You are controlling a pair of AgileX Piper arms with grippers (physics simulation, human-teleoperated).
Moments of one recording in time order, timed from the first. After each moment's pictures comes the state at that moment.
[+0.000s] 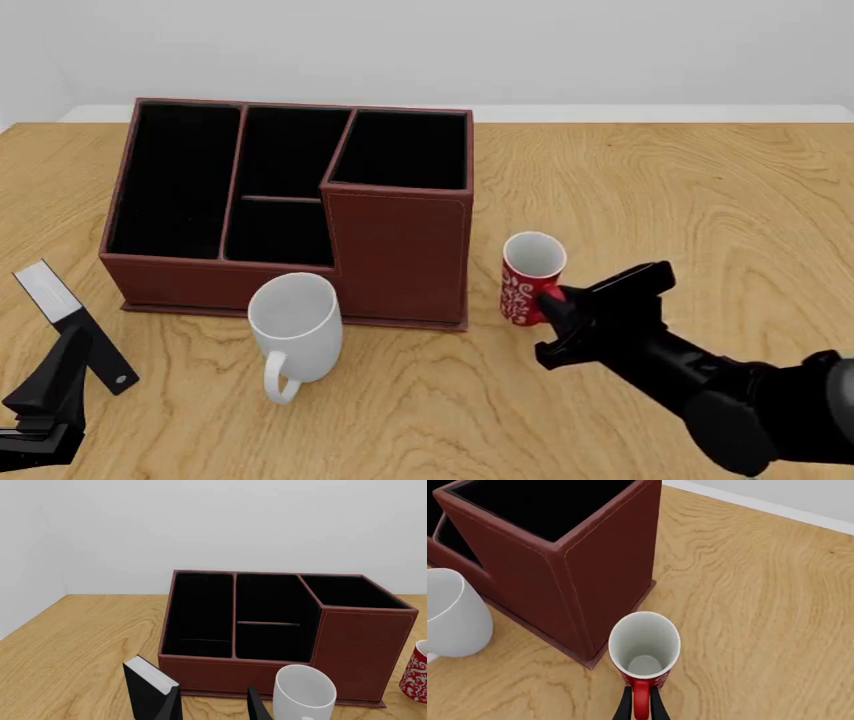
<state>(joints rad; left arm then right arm) 0.00 0.01 0.00 0.00 0.00 0.45 1.52 -0.33 -0.71 -0.03</state>
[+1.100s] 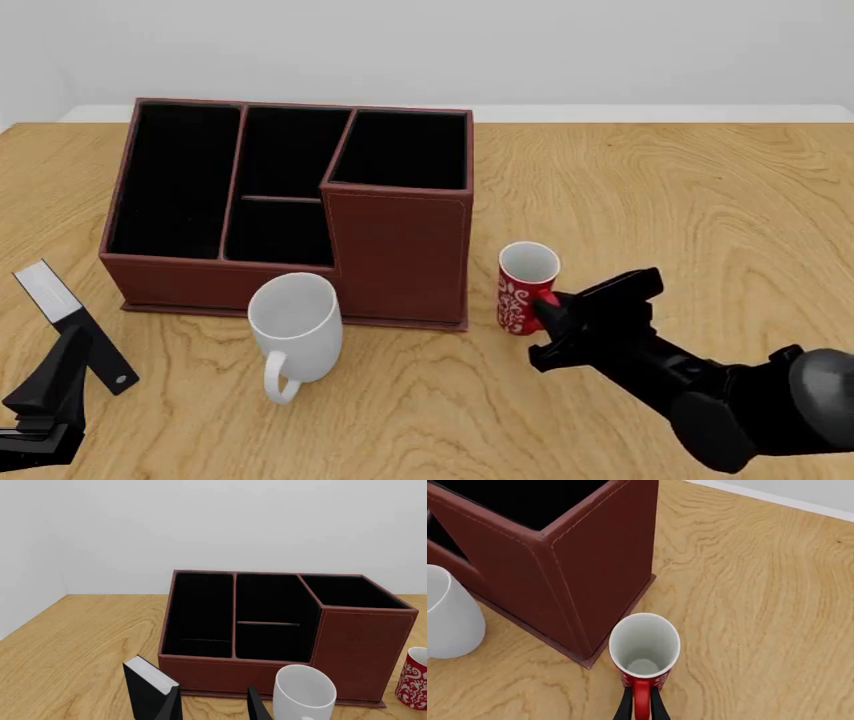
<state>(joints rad) 0.00 0.01 0.00 0.00 0.00 0.45 1.61 -0.34 -0.77 -0.02</state>
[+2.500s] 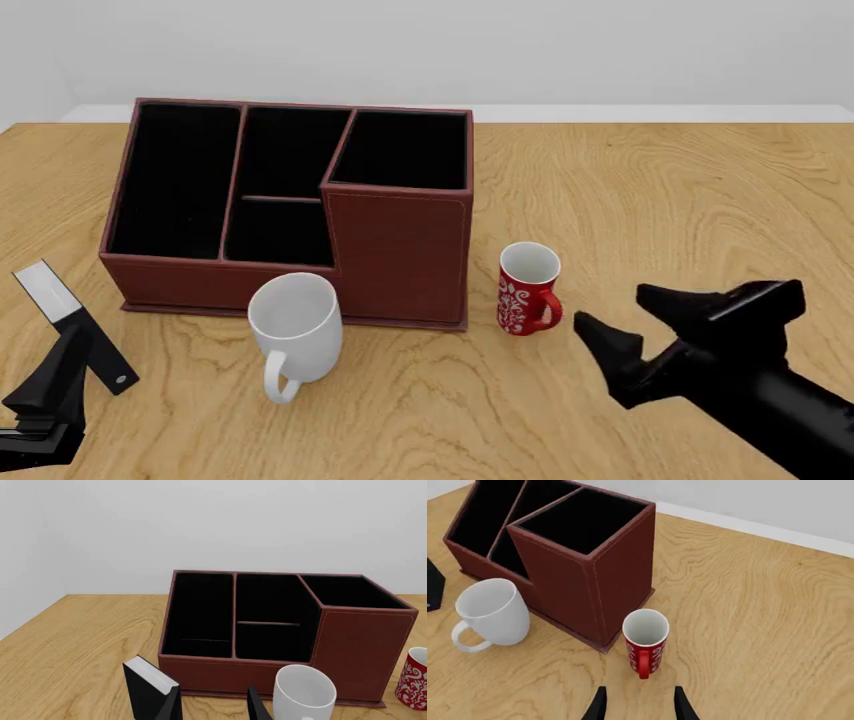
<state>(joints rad) 0.00 0.01 0.00 0.00 0.00 0.46 0.90 -0.20 -0.31 -0.01</state>
